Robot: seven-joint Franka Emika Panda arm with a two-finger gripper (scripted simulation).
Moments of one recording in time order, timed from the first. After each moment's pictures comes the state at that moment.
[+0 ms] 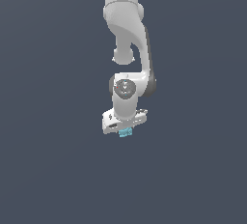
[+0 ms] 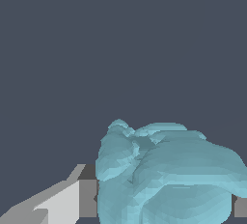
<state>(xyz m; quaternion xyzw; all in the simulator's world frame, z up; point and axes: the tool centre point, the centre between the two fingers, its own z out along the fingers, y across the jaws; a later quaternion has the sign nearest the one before) 0.032 0.005 0.043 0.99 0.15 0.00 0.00</state>
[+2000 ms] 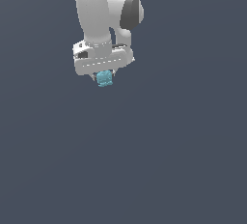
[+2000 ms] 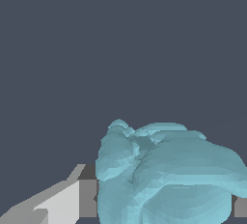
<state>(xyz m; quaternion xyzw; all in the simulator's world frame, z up) -0.110 -0.084 0.254 0.99 0.15 0.00 0.00</state>
